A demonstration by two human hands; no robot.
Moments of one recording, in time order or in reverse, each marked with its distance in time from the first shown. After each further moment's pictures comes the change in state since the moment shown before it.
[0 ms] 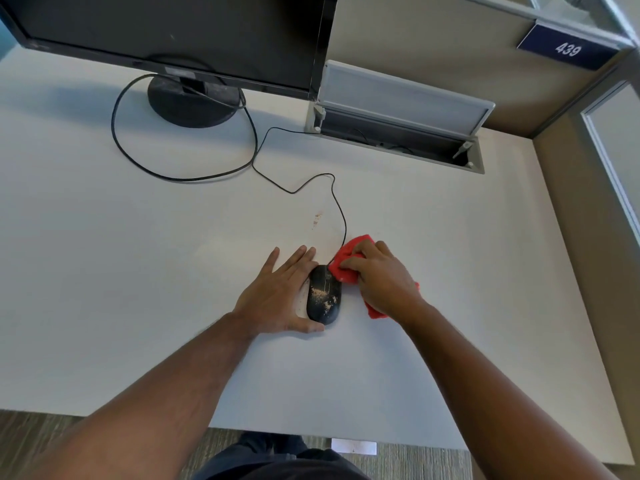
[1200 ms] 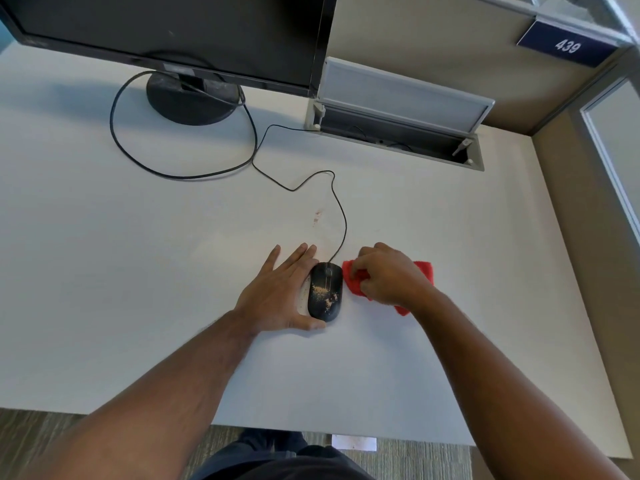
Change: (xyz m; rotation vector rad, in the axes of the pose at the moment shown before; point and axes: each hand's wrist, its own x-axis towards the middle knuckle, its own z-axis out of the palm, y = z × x) left_hand 0.000 0.001 0.000 -0.019 -0.006 -0.008; right_hand 0.008 0.006 -0.018 -0.062 -0.204 -0.008
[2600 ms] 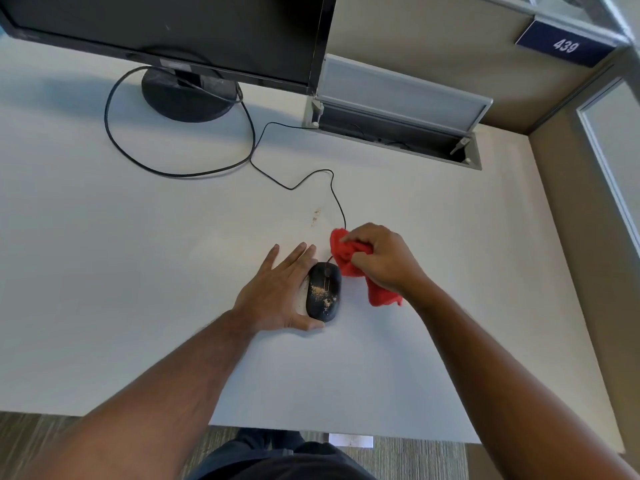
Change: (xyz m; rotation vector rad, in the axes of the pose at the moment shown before) left_hand 0.001 -0.005 0.006 0.005 0.009 0.019; right_hand 0.000 -0.021 -0.025 0.591 0.227 0.142
